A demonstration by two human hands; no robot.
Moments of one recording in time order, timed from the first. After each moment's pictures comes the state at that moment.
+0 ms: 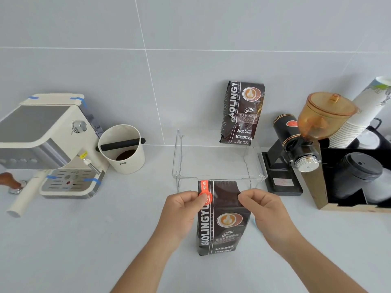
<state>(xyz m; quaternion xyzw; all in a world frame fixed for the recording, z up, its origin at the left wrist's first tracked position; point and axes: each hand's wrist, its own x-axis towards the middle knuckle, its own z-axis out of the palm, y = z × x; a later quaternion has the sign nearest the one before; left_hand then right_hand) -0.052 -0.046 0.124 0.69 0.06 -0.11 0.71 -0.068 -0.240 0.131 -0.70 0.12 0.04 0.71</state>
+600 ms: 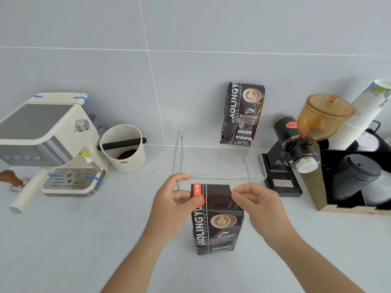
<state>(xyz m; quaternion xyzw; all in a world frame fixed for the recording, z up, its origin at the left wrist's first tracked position) -0.057 -0.030 0.140 0.75 0.05 -0.04 0.66 -0.069 -0.230 0.141 -0.70 0.11 0.02 0.71</state>
